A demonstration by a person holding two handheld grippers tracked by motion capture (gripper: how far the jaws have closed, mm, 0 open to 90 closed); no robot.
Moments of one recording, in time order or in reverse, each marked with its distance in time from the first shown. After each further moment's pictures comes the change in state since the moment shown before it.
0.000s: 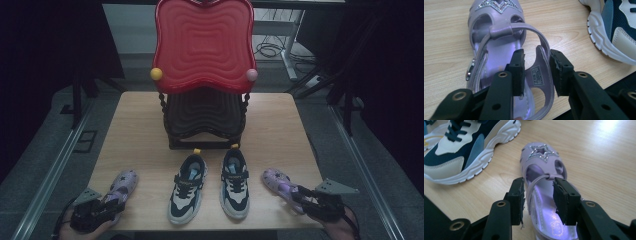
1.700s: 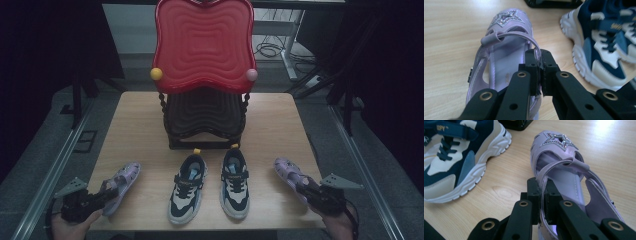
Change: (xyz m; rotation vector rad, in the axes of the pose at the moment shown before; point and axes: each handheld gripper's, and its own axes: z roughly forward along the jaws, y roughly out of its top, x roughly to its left) left arm 0.018 0.022 -0.018 -0.174 -0.104 -0.052; right arm -0.015 0.004 0.004 -0.059 -0.006 0.099
